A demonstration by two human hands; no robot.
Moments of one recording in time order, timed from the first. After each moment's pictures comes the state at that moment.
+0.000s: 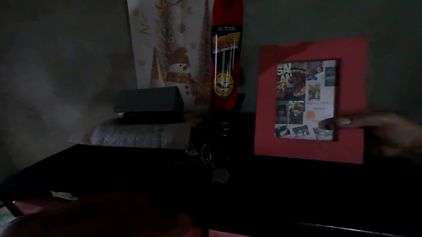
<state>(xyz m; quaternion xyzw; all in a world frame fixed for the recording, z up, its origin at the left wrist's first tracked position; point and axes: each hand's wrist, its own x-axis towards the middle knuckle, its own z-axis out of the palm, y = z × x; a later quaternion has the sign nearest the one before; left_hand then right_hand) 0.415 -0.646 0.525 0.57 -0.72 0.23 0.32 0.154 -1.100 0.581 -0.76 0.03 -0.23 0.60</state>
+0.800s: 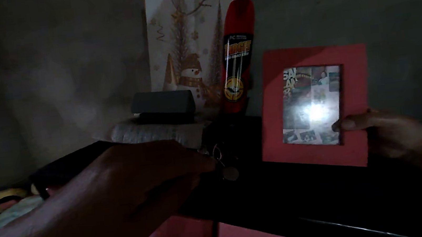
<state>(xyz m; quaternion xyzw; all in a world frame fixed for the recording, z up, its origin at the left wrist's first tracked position) 0.388 -0.690 0.577 0.59 -0.71 0.29 0.26 0.163 -1.096 0.587 -0.76 0.01 -0.26 0.60</state>
